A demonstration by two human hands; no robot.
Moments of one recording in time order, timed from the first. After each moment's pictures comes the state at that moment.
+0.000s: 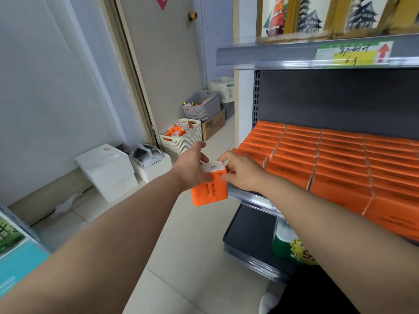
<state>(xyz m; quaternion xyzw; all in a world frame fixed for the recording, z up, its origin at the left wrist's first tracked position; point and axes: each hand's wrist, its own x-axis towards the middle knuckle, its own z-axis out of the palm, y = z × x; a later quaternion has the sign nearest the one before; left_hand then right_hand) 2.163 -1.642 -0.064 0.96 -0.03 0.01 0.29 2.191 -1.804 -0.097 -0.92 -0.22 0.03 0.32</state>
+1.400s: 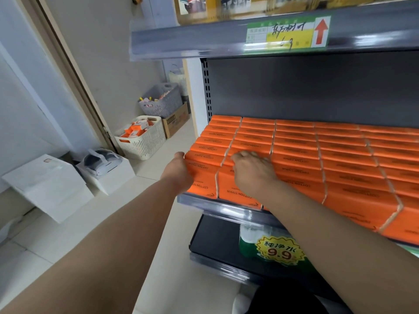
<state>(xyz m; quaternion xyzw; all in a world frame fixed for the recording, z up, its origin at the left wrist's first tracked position) 2.254 -1.733 -0.126 0.96 0.04 0.00 0.27 2.213 -1.911 -0.115 -0.99 -0.05 -0.07 0.08</state>
